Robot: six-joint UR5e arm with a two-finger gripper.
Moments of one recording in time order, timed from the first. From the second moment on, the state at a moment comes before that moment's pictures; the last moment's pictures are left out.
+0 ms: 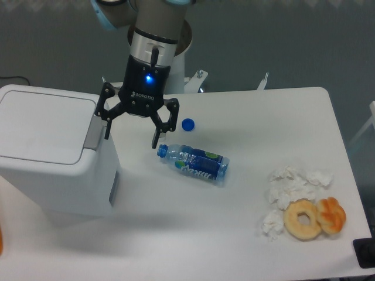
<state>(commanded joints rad) 2.39 -1.58 -1.76 -0.87 1.08 0.23</state>
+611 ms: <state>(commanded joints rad) 2.38 -1.58 -1.78 -0.87 1.08 0.23</state>
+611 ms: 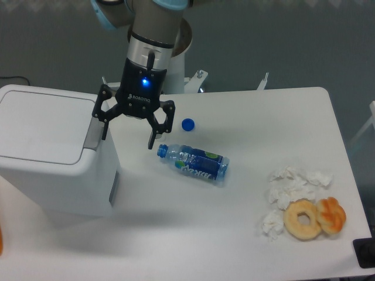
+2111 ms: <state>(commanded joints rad) 2.35 -1.58 -1.78 -0.87 1.08 0.23</state>
